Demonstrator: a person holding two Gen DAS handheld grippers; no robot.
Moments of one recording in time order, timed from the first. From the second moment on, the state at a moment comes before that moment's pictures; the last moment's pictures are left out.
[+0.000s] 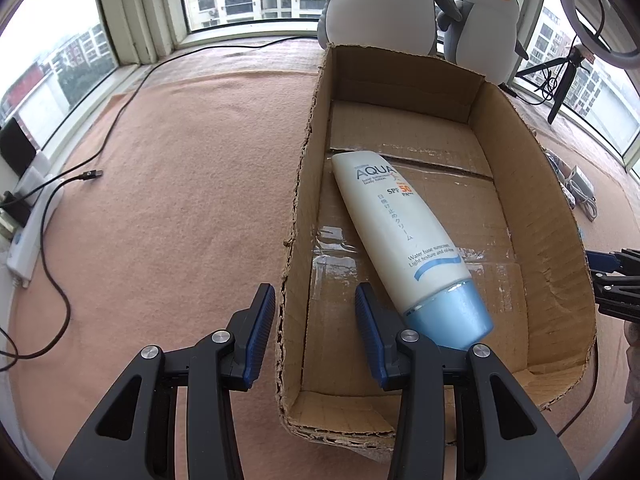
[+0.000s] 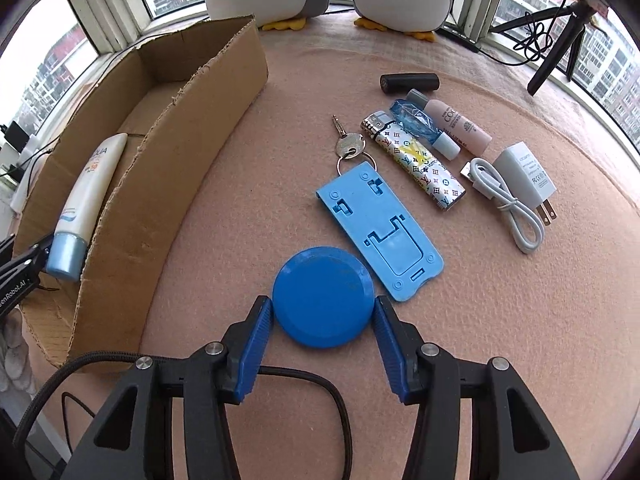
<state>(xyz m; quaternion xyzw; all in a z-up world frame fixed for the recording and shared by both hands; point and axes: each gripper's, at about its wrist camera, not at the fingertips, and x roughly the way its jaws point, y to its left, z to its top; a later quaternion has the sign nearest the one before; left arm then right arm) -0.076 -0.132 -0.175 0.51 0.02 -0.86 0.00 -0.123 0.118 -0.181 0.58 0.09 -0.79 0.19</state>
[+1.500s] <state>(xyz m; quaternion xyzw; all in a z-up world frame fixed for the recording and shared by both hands) -0.076 -0.131 -0.175 0.51 0.01 -0.86 0.00 -0.087 0.055 -0.092 0.49 0.04 -0.82 0.30</state>
